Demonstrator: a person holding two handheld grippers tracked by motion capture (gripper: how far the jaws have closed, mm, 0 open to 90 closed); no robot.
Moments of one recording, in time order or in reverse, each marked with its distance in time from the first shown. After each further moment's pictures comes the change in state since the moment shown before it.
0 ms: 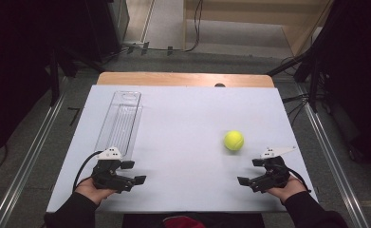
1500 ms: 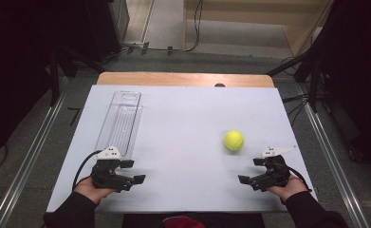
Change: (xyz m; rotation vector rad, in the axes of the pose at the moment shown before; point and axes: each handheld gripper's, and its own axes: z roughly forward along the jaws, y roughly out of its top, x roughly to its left) left arm 0.002 0.000 -0.002 -0.014 -0.005 0.007; right arm -0.004 0.000 0.001 -0.004 -0.012 0.023
